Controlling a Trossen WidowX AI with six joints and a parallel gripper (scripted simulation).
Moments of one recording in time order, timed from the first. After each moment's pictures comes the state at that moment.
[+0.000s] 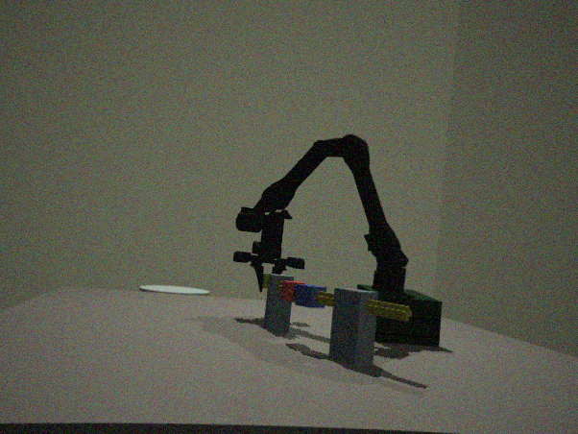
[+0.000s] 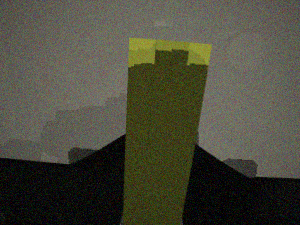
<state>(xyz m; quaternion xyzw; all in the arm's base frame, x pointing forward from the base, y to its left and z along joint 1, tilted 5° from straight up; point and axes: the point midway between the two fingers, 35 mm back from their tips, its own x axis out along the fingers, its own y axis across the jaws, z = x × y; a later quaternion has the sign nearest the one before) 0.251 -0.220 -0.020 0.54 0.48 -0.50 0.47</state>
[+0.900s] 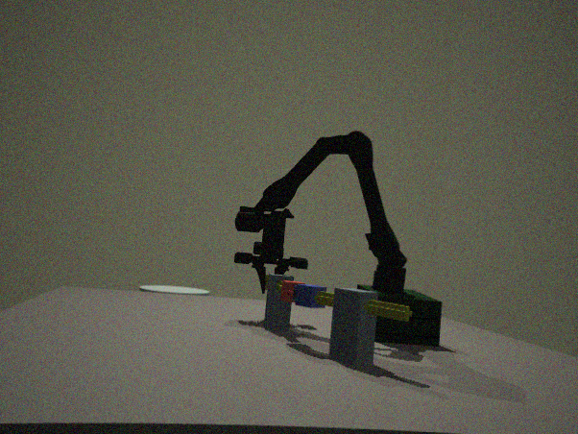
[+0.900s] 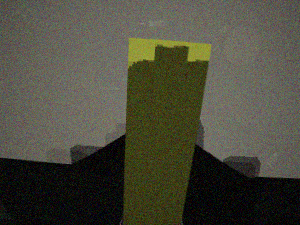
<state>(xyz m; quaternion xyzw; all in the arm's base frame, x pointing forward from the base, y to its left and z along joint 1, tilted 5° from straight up) 0.255 -0.181 -0.018 0.54 0.49 -0.50 0.46</state>
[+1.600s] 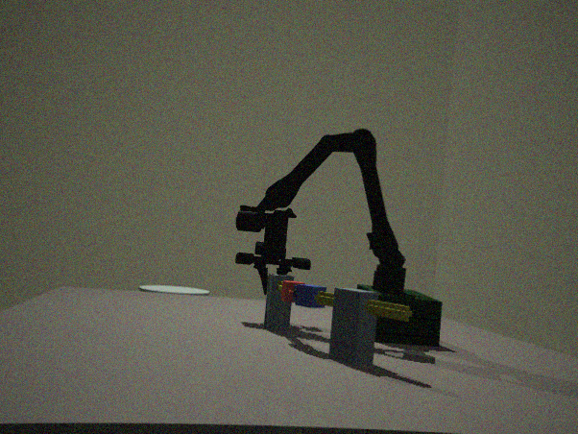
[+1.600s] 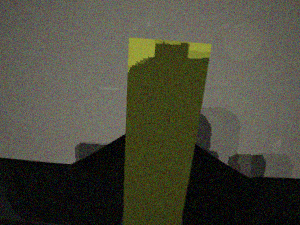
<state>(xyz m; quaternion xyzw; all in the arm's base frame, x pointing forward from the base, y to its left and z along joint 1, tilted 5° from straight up) 0.258 -0.151 -0.016 0.54 0.49 -0.50 0.46</state>
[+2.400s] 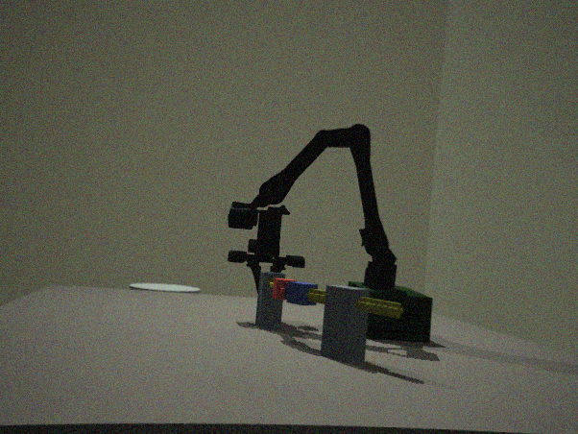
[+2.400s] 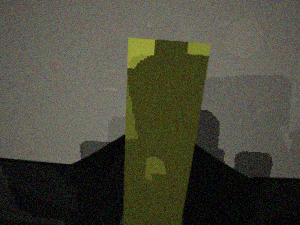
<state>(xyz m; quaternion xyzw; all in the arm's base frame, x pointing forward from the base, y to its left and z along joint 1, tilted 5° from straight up) 0.261 -0.120 -0.014 0.54 0.49 -0.50 0.46</state>
